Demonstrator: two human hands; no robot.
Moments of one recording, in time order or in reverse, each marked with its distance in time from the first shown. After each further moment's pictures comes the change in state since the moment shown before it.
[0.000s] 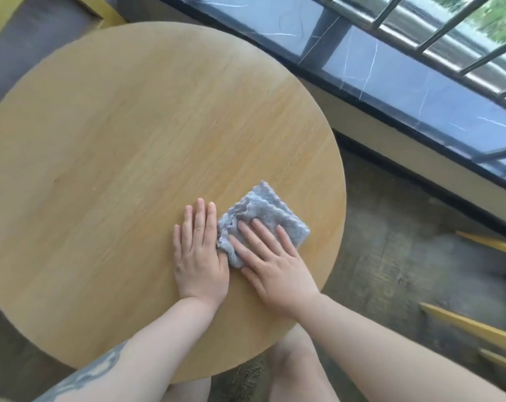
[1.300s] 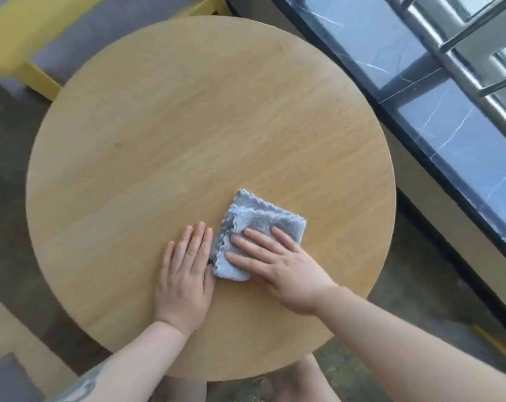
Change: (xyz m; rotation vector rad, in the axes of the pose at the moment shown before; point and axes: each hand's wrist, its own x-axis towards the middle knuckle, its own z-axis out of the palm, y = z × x) left_hand -0.032 -0.037 -0.007 -0.008 0.037 -0.081; right_hand 0.073 0.030 -0.032 -0.039 -0.260 -0.668
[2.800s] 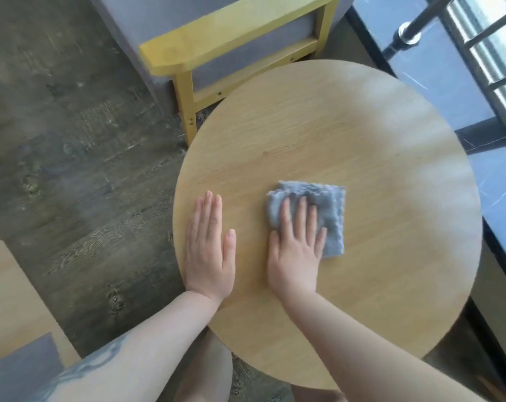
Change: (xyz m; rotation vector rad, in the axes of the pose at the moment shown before) left_hand -0.004 -0.148 -0.048 -0.466 0.290 -0.281; right_hand 0.179 -0.154 0.007 0.138 0.260 0.808
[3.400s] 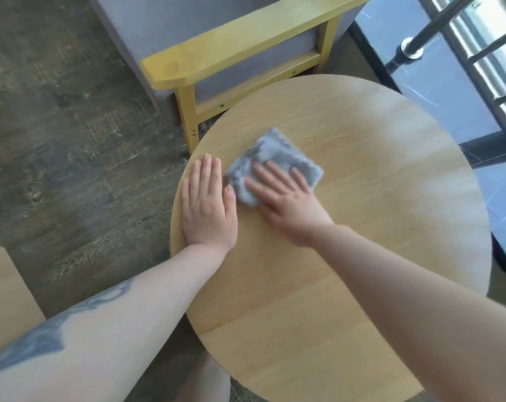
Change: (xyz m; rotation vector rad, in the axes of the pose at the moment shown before) left_hand 0.089 0.008 0.006 0.225 0.088 -0.081; right_hand 0.118 0.006 -0.030 -0.169 -0.192 -0.661
